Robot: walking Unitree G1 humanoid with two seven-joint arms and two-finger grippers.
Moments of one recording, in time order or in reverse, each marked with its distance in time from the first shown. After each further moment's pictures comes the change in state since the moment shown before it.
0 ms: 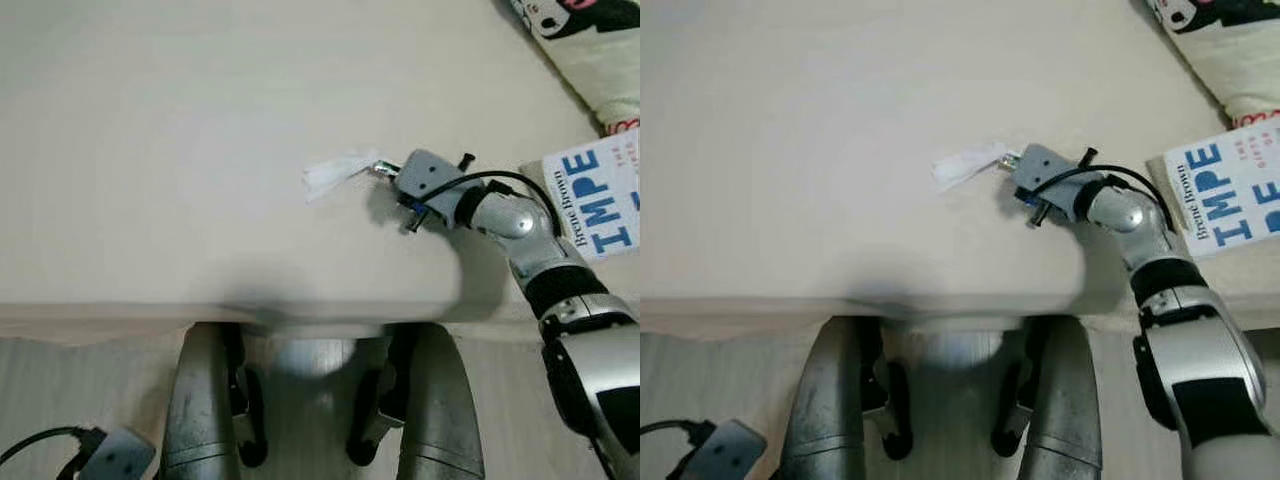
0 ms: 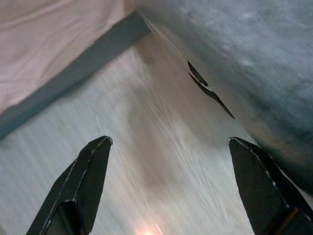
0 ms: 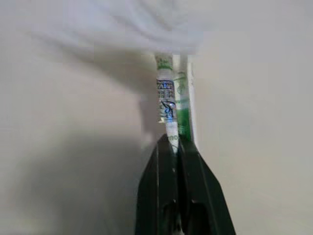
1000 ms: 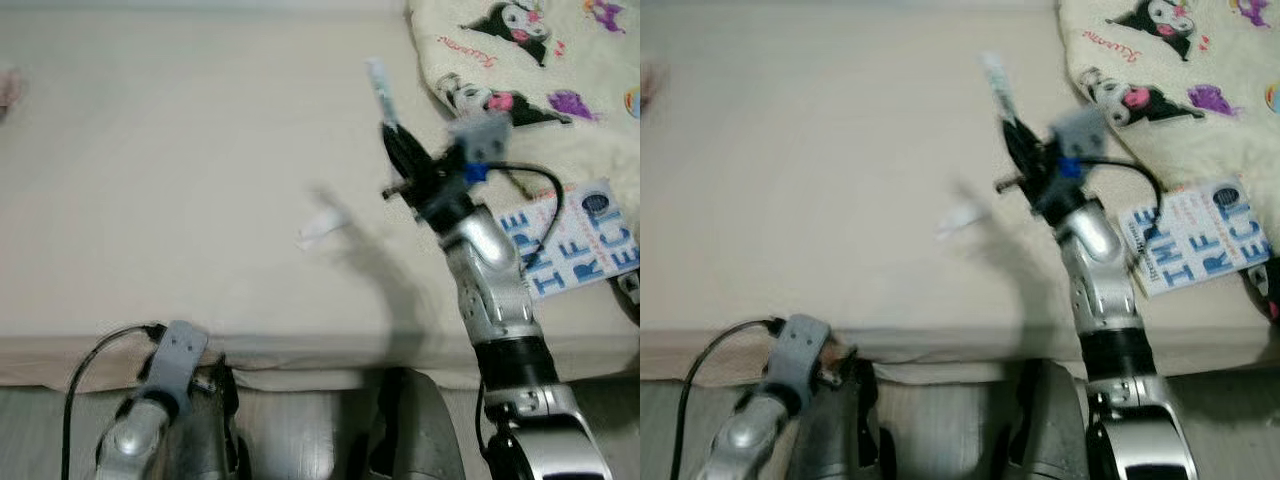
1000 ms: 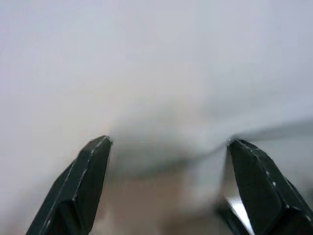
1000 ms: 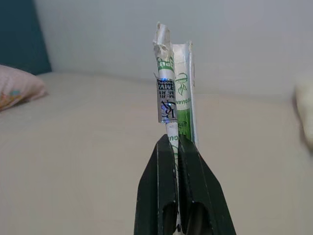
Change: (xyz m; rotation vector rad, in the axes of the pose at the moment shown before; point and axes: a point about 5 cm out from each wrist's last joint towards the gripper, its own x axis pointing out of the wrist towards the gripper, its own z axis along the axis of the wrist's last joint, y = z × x) left arm 0.116 0.042 0.103 -0.239 -0.337 0.223; right arm -0.017 0.049 0.024 0.604 -0.198 -0.313
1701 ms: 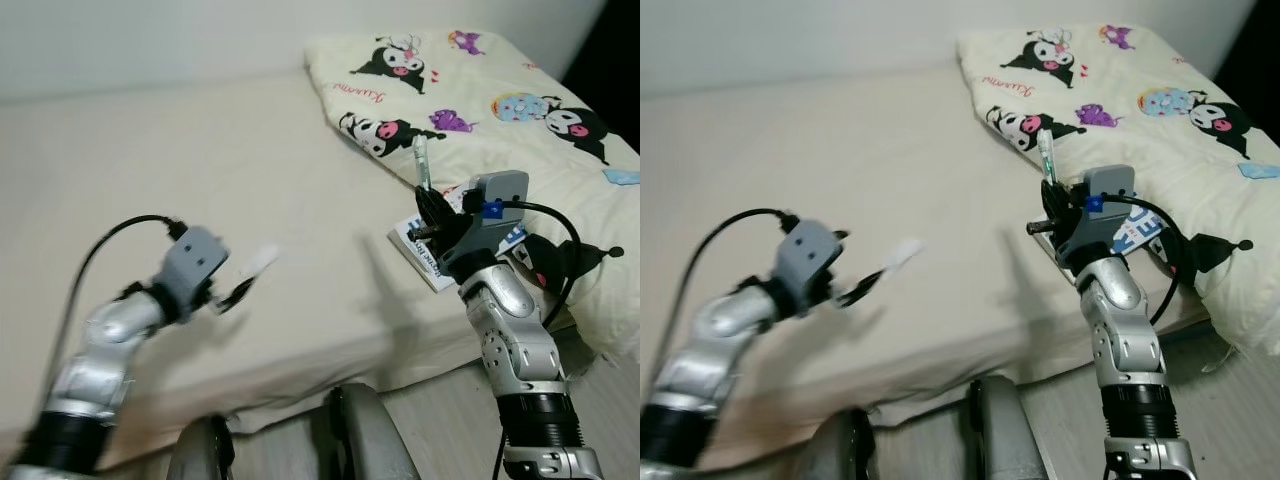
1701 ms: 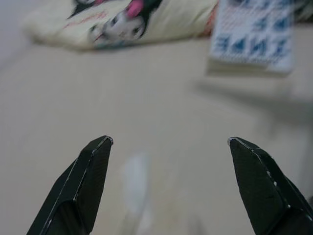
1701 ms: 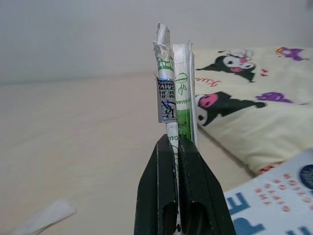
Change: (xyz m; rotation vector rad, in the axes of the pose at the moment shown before) left arm 0.026 -0.021 0.091 0.142 -0.324 -0.501; right arm -0.028 -0.008 -0.011 0.030 0.138 -0.145
